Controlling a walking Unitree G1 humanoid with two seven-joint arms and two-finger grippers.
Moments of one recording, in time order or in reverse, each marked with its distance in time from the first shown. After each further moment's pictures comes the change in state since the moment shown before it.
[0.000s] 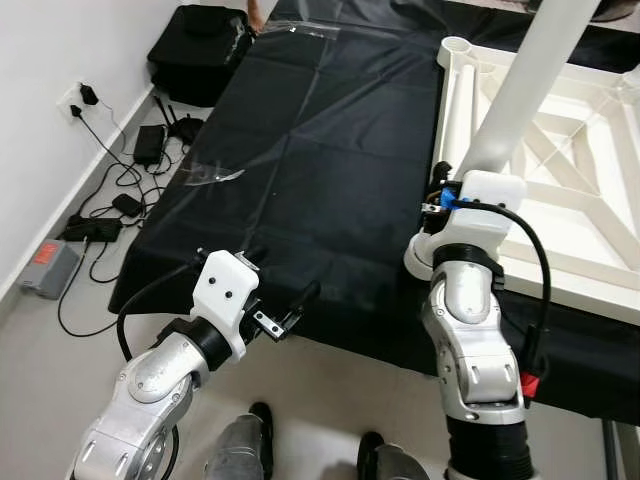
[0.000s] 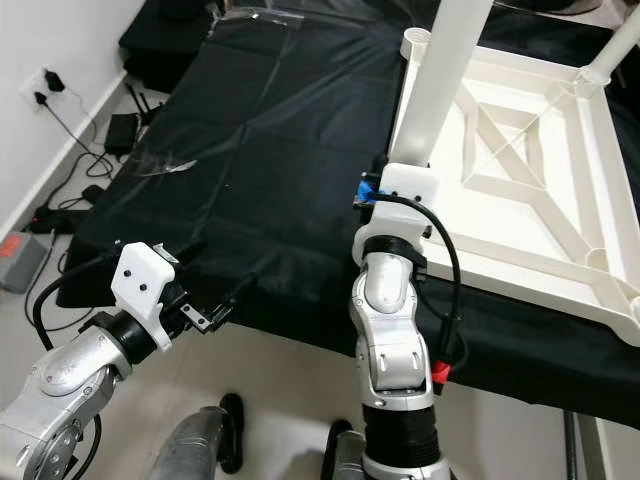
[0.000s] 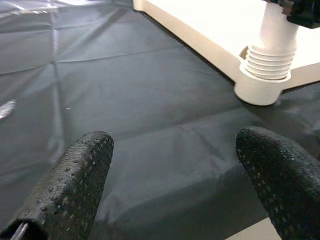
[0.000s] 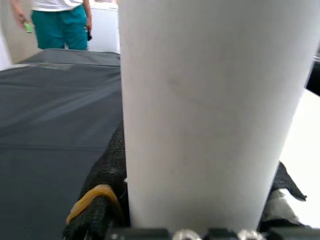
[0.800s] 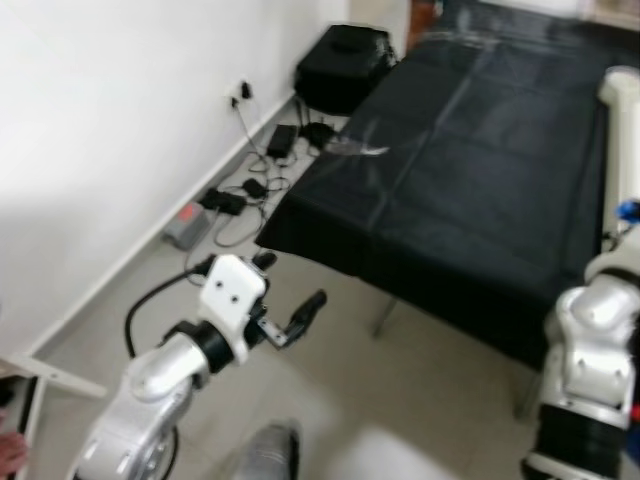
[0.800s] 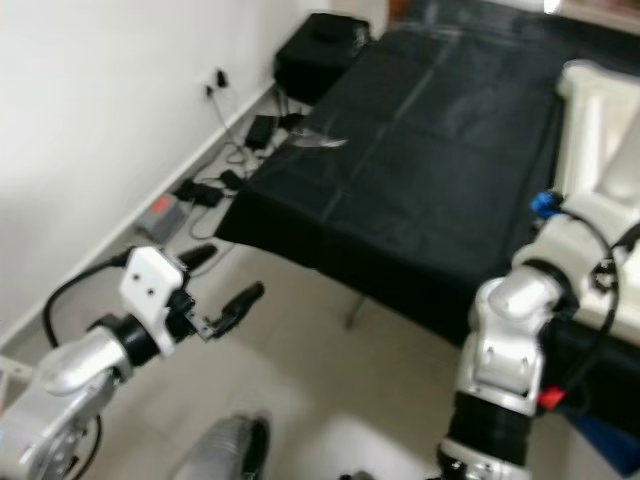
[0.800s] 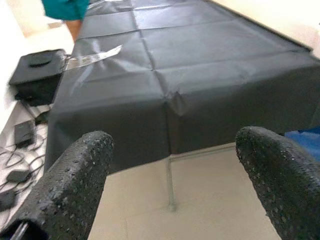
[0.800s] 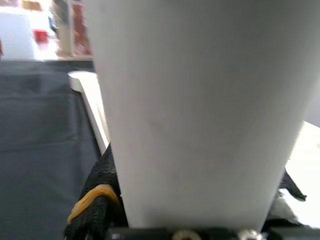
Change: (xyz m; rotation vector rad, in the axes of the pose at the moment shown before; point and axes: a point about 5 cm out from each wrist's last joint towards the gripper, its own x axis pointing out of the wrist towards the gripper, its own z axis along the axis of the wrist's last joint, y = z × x) left arm 0.002 0.003 0.000 0.021 0.011 -0.030; right arm 0.027 -0.101 -0.011 -0.025 0.013 -0.486
